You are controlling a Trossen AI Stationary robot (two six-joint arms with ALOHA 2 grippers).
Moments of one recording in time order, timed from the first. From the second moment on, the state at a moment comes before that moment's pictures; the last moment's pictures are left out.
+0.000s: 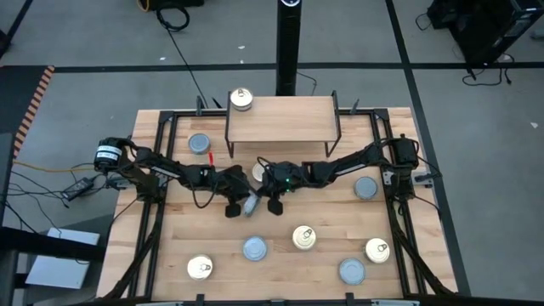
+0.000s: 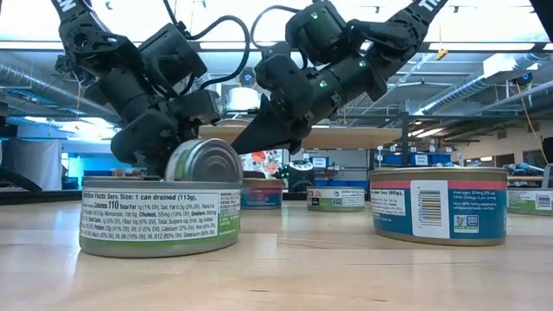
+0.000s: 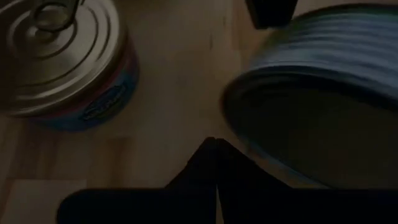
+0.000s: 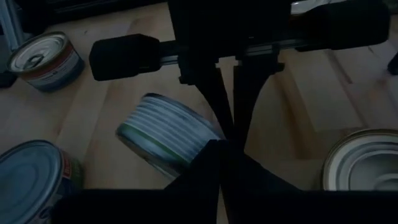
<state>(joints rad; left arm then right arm) 0.00 1.55 0.56 0.16 0.01 -0.03 -0.02 1.94 1.08 0.30 -0.12 0.18</state>
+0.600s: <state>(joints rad) 0.00 1.44 0.50 0.17 -0.03 0.00 -0.02 1.84 1.08 0.18 -0.03 0.15</state>
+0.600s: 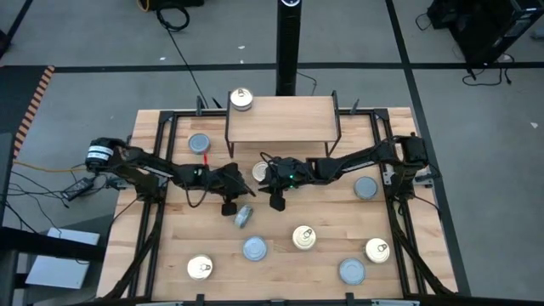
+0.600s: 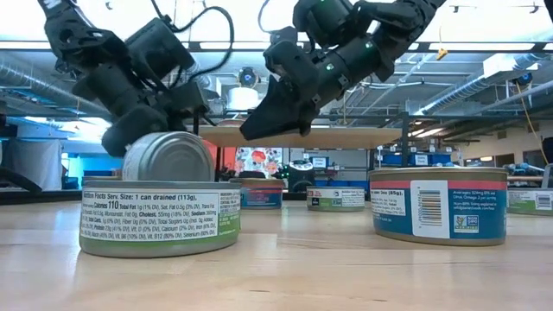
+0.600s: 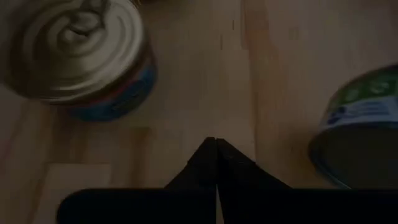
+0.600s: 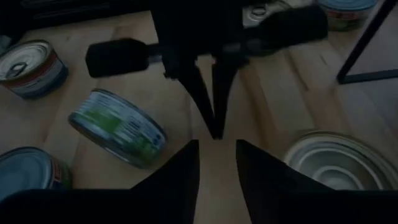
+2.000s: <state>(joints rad) -0.01 1.08 0.19 0.43 0.00 -0.06 0.04 1.85 1.43 -0.21 -0.13 -0.14</state>
